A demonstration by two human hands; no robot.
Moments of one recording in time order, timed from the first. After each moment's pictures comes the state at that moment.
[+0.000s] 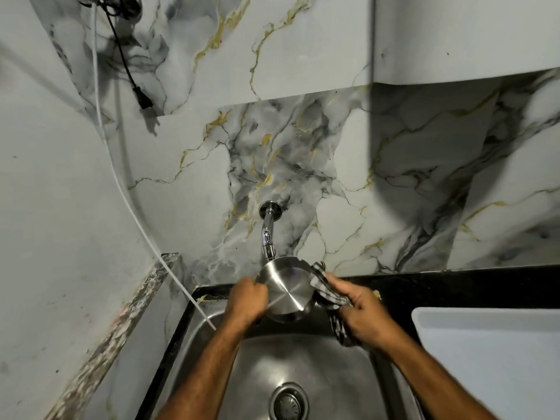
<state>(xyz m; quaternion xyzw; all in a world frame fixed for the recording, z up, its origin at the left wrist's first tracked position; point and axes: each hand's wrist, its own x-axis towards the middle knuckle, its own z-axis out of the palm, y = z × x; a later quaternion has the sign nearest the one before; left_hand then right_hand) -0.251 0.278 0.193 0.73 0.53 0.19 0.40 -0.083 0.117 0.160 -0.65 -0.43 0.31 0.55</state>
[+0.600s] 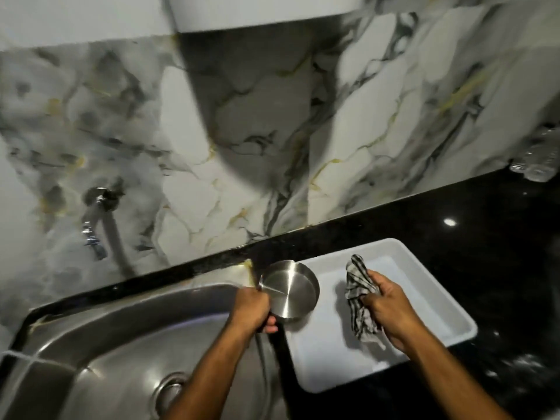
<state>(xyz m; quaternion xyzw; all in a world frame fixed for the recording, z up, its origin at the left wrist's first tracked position) -0.039 0.075 0.112 0.64 0.46 0.05 0.62 0.086 -0.141 0.104 -0.72 -0.05 0.26 0.64</state>
